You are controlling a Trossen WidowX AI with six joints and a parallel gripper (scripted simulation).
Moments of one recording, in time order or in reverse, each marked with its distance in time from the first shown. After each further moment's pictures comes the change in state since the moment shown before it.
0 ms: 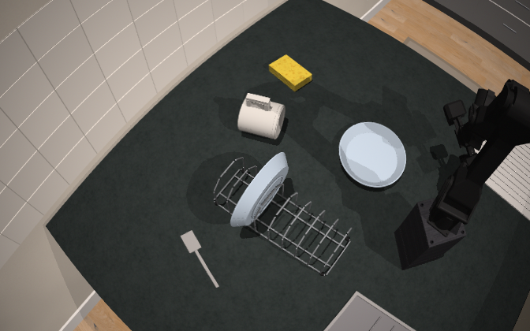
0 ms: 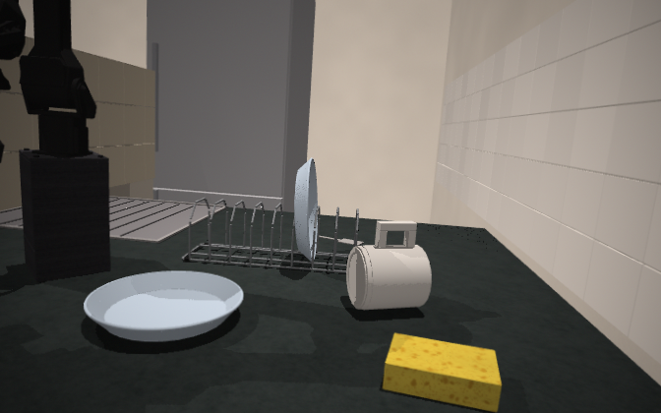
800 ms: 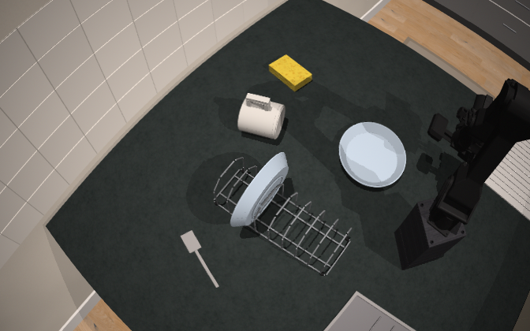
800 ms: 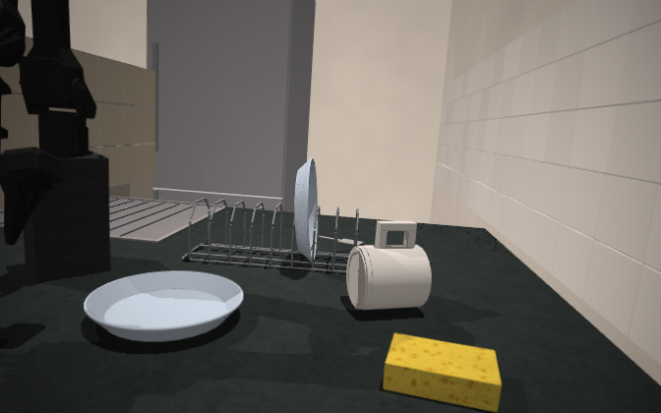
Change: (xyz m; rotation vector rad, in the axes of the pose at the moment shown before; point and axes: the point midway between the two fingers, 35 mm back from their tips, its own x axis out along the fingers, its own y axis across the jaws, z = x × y) arm 0.004 -0.005 -0.028 -0.746 0.125 0.083
